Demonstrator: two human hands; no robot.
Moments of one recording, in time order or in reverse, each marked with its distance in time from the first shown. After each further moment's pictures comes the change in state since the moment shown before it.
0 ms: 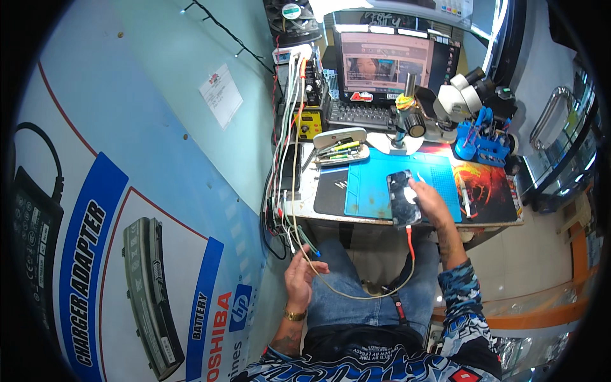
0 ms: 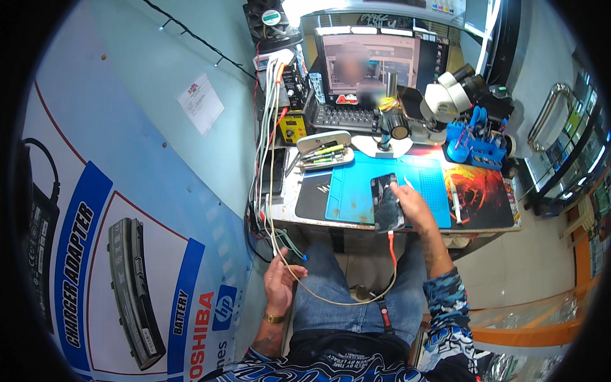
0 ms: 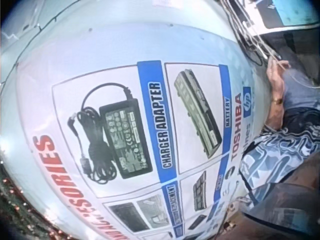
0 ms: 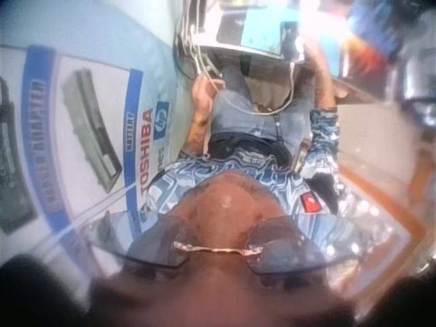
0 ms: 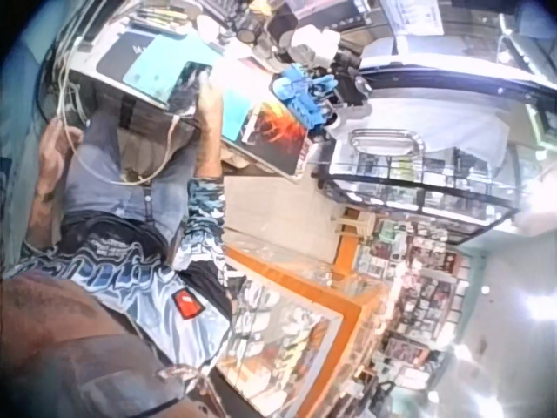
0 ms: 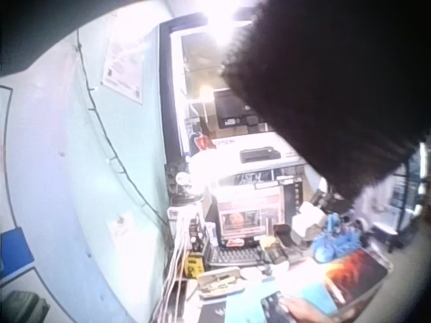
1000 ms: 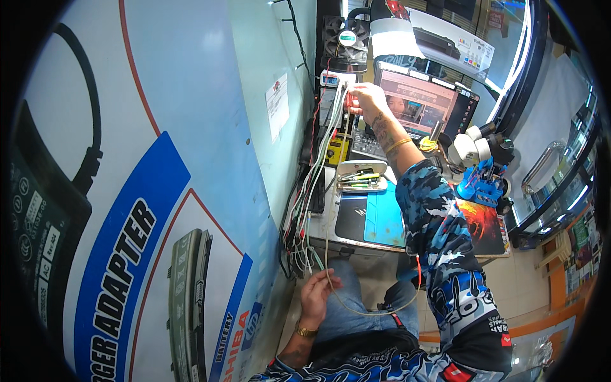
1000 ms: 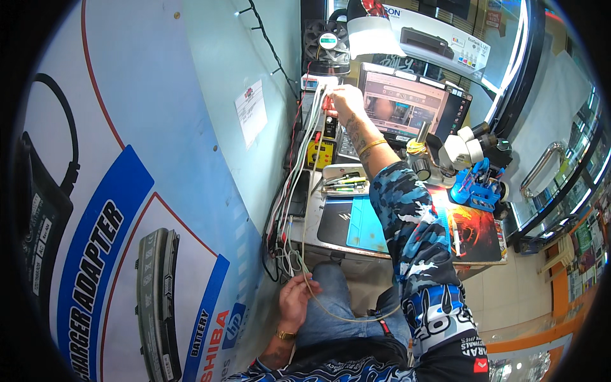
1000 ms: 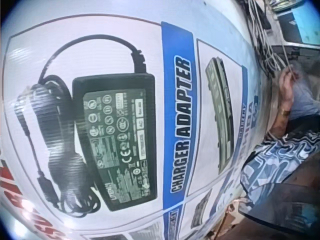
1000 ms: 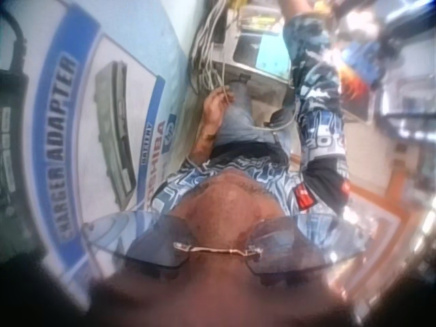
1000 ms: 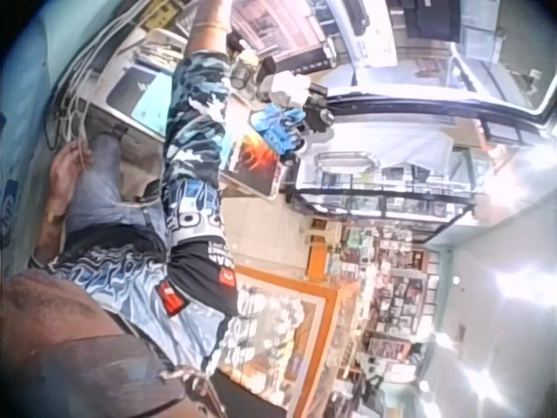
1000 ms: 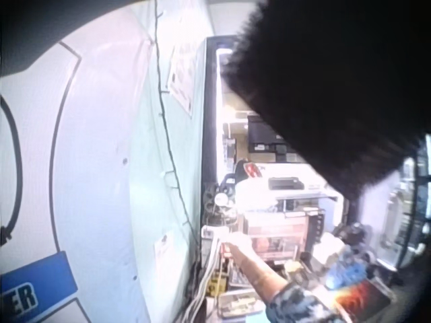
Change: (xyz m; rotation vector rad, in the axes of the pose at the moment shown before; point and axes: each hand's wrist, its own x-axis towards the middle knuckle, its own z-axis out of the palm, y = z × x) left_hand 0.010 0.004 -0.017 -0.228 0.039 -0.096; right_hand 0.145 -0.306 0.182 0.475 -0.068 -0.419
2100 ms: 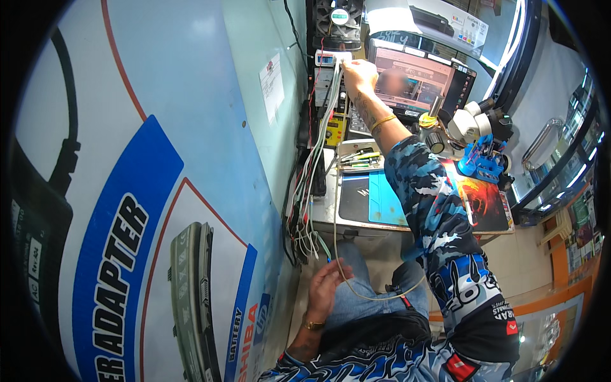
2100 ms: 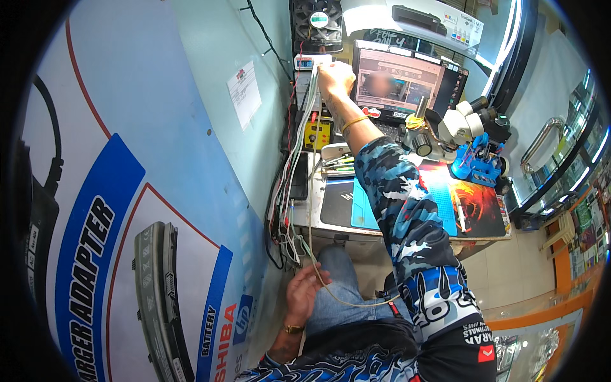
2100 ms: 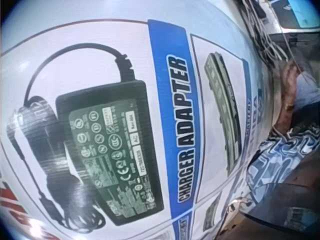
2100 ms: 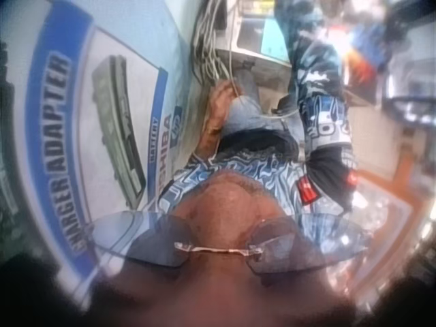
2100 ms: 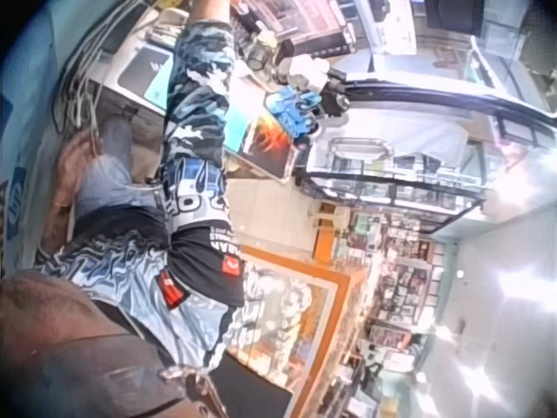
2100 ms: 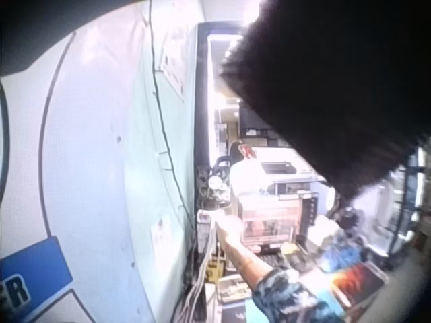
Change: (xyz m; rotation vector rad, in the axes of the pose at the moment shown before) left_hand -0.015 0.008 0.002 0.012 -0.109 -0.075; right_hand 0.003 0.011 0.020 -0.725 0.514 -0.325
